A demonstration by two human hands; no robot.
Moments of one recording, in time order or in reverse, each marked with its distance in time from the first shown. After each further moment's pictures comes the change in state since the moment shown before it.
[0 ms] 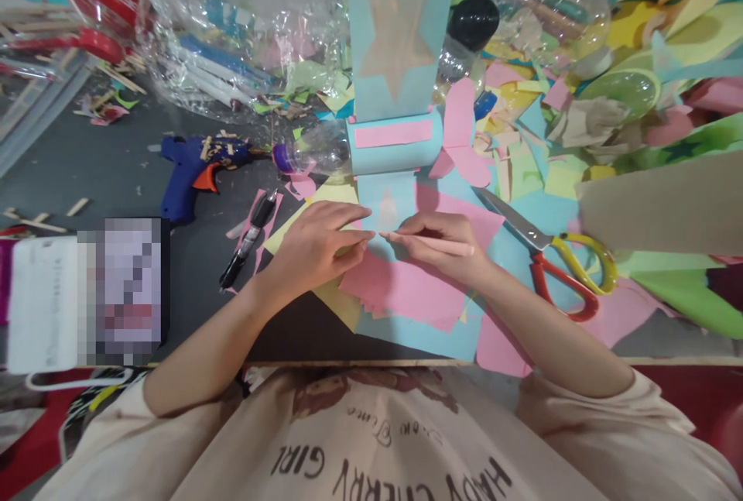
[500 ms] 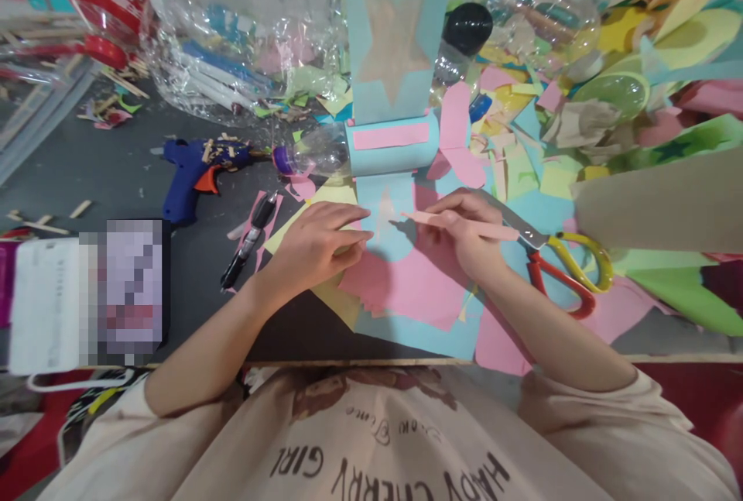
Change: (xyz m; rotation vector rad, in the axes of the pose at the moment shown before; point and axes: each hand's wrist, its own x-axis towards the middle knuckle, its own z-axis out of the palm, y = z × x) left_hand -0.001 -0.002 -0.001 -0.014 -0.043 0.010; right_hand 0.001 0.000 -0.009 0.233 0.284 -0.042
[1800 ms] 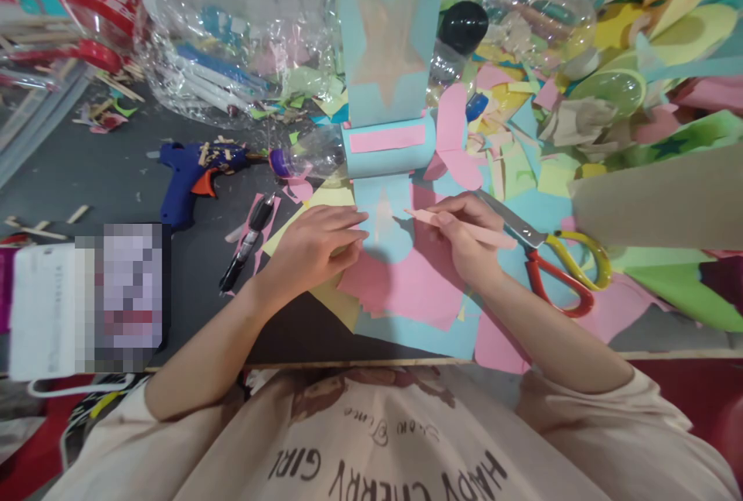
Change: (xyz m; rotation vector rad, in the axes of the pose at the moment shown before) left_hand 0.002 0.001 -0.001 -0.036 0.016 -0.024; right_hand -0.007 0.006 0.004 -0.129 0.182 0.007
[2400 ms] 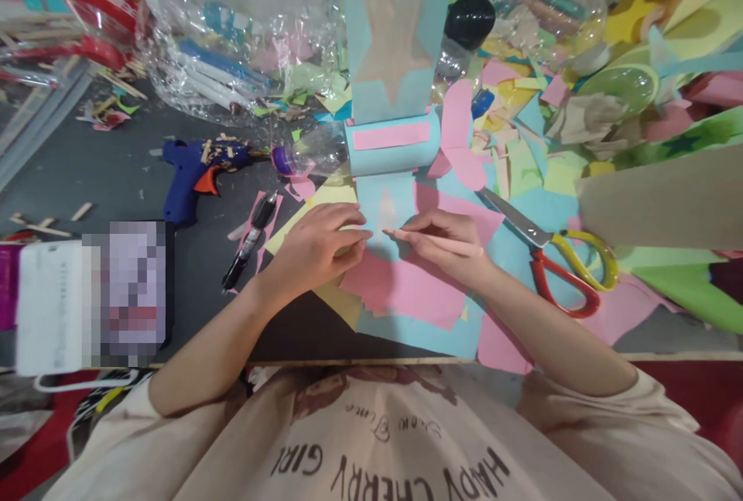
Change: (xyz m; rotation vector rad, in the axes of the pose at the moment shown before) left_hand 0.001 0.002 0.000 0.000 0.013 0.039; right_hand -0.002 -0.001 0.000 -0.063 -0.386 0.033
